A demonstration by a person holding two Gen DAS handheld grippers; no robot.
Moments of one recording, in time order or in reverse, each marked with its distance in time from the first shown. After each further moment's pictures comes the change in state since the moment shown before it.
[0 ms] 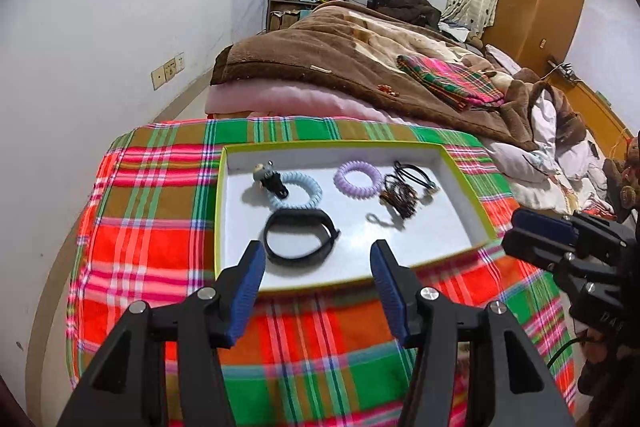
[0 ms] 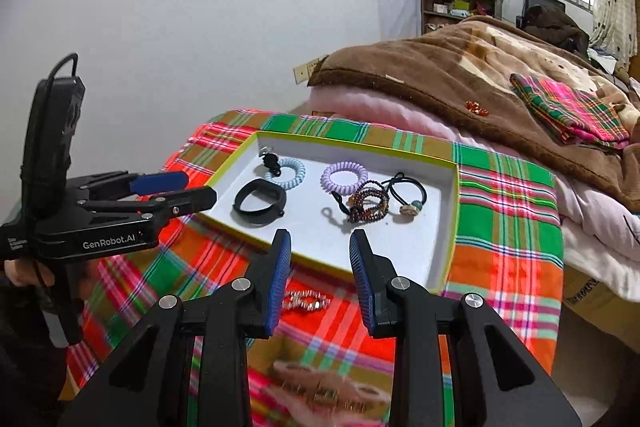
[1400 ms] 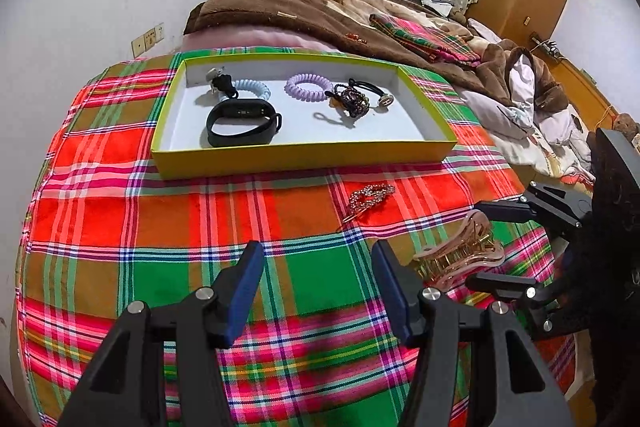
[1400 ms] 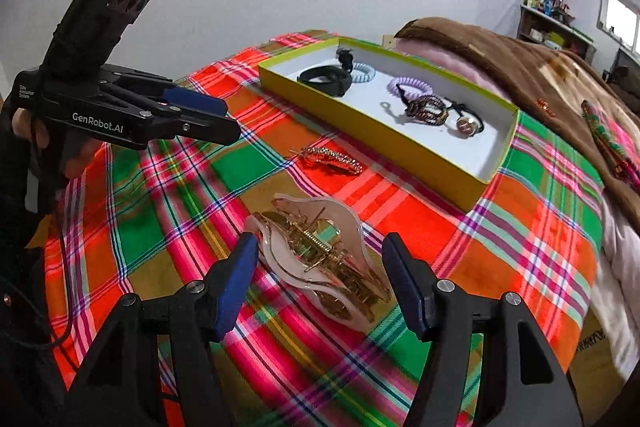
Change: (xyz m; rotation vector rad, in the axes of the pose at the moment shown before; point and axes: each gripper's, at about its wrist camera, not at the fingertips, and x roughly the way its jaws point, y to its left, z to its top) left arm 0.002 -0.038 -0.074 0.005 0.092 -0.055; right arm 0.014 -0.012 -0.097 -0.356 0.113 0.192
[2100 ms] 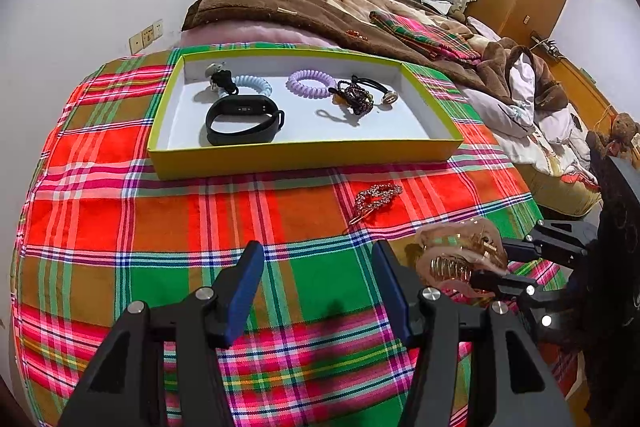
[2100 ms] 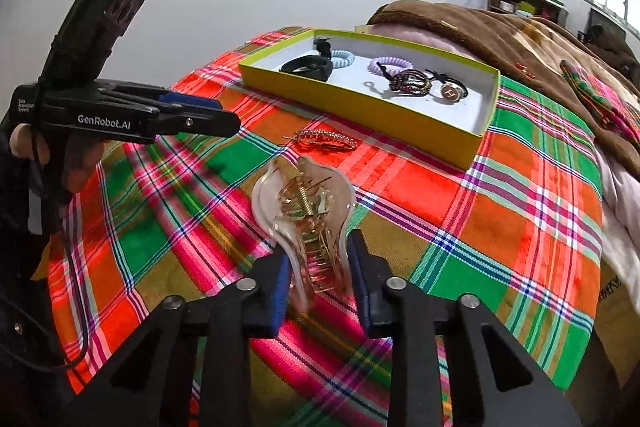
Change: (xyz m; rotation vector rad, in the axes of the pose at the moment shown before) left arm 0.005 0.007 0.001 0.004 0.007 -0.012; right arm -0.006 0.007 -0.016 0.160 -0.018 -0.043
